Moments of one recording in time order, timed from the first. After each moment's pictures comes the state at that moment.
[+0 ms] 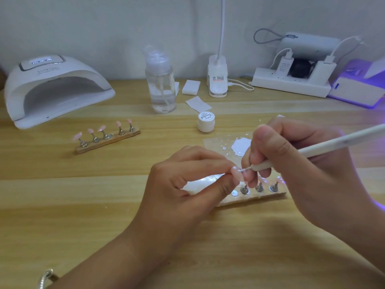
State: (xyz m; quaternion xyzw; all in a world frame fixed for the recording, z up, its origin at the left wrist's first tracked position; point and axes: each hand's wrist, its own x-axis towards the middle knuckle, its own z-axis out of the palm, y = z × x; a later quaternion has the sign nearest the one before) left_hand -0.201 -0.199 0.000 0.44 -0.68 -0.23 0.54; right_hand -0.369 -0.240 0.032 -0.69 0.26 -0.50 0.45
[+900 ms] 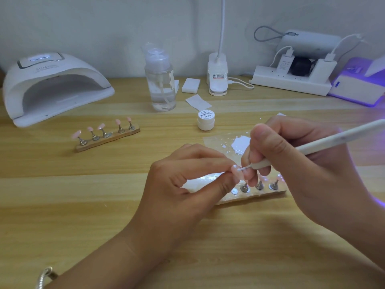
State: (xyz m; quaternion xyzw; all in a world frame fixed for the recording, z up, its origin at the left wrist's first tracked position) left_hand -0.201 -0.199 0.000 0.44 -0.68 -0.24 0.54; right_hand -0.370 -0.244 0.029 -0.69 0.24 -0.50 0.46
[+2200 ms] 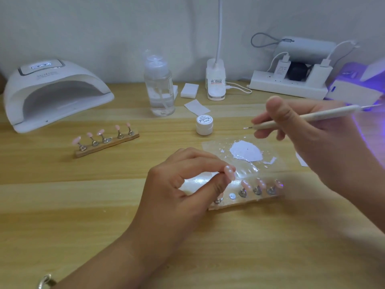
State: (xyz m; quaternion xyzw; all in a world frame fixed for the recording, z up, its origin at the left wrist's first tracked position) left_hand -0.201 -0.200 0.002 0.46 -0.67 -0.22 0.54; right_hand -0.395 -0.281 0.041 -0.71 0.40 -0.48 0.33
